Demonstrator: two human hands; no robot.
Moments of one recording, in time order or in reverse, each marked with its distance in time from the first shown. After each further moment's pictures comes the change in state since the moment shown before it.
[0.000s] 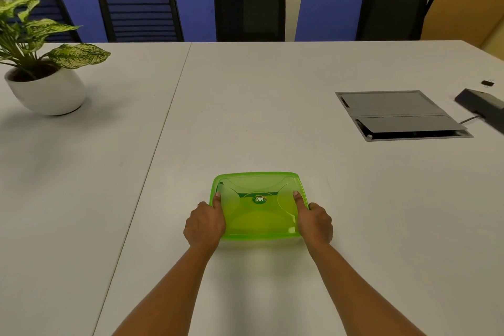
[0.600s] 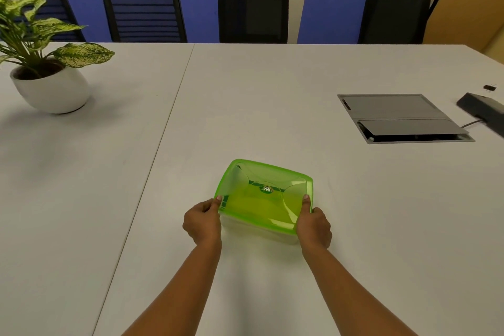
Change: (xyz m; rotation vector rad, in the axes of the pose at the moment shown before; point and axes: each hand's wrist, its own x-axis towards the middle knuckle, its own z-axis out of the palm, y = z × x) left_hand -0.007 0.000 -0.002 -0.908 0.108 -0.175; right_hand -0.015 -0.006 0.003 0.018 0.071 0.094
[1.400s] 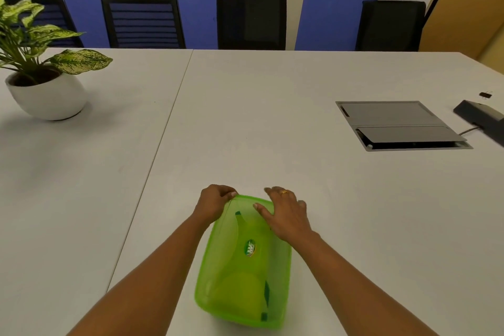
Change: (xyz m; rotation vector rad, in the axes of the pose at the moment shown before) left_hand 0.046 0.035 0.022 0.529 -0.607 0.399; right_hand 0.004 -0.037 0.014 -0.498 -0.253 -0.811
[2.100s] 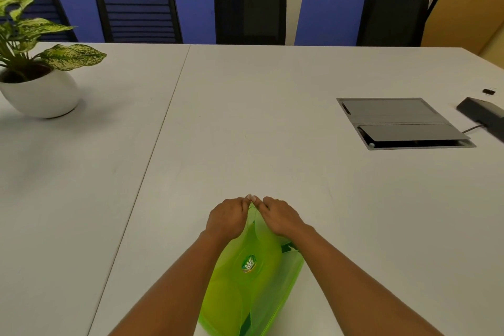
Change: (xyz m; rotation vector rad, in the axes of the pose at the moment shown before) left_hand -0.003 -0.008 0.045 0.555 0.014 0.180; right_hand 0.022 -0.004 0.006 0.241 -0.237 0.083
